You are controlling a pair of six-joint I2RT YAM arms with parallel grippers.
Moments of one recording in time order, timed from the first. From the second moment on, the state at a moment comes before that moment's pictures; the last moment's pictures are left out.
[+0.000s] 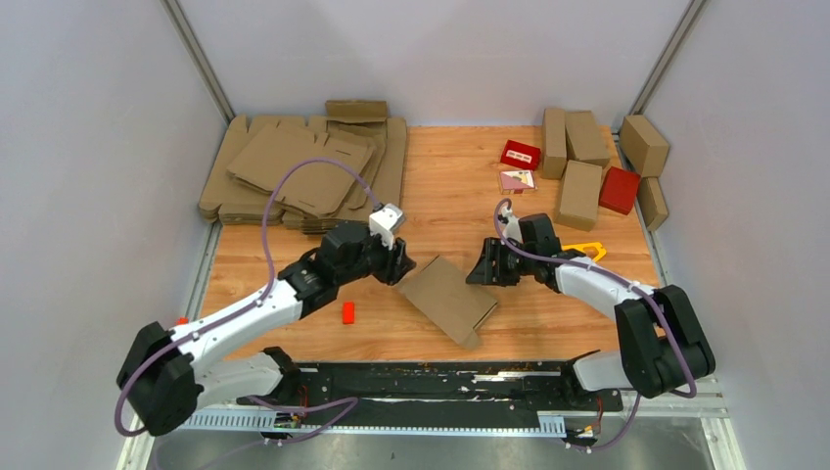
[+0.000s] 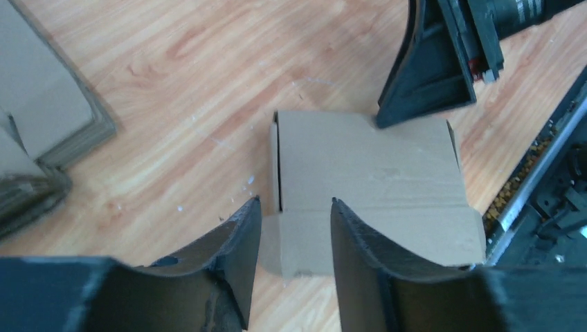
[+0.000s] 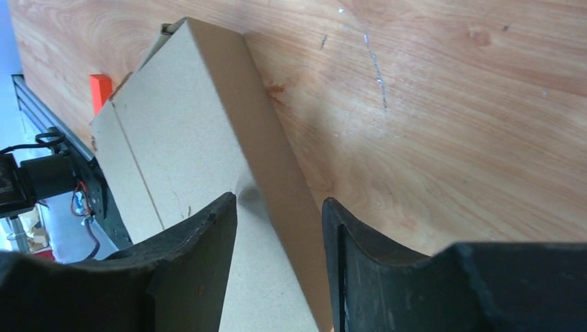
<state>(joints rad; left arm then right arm) -0.76 1.14 0.71 0.00 0.13 -0.16 0.35 1.37 0.62 -0.12 -0.52 0.42</state>
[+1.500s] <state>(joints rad) -0.90 1.35 0.37 0.71 0.18 -0.58 0.29 1.53 0.63 -0.04 -0.61 0.38</state>
